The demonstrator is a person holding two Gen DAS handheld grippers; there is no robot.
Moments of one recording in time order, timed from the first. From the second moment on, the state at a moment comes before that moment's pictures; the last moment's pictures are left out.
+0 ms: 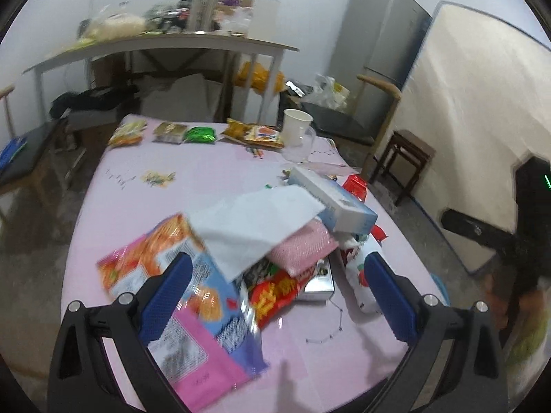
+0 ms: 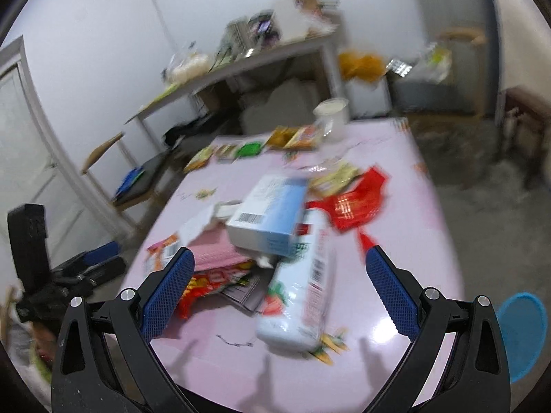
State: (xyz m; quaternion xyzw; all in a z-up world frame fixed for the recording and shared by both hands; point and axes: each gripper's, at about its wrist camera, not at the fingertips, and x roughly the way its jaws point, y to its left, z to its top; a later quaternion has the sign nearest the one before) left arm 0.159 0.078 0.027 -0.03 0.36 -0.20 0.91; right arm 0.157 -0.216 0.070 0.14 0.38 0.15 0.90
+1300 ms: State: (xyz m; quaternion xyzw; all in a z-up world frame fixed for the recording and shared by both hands) left arm 0.236 0.051 -0.003 -0.01 0.40 -0.19 0.90; right arm 0.325 -0.174 0.005 0.16 0.60 0.15 0.77
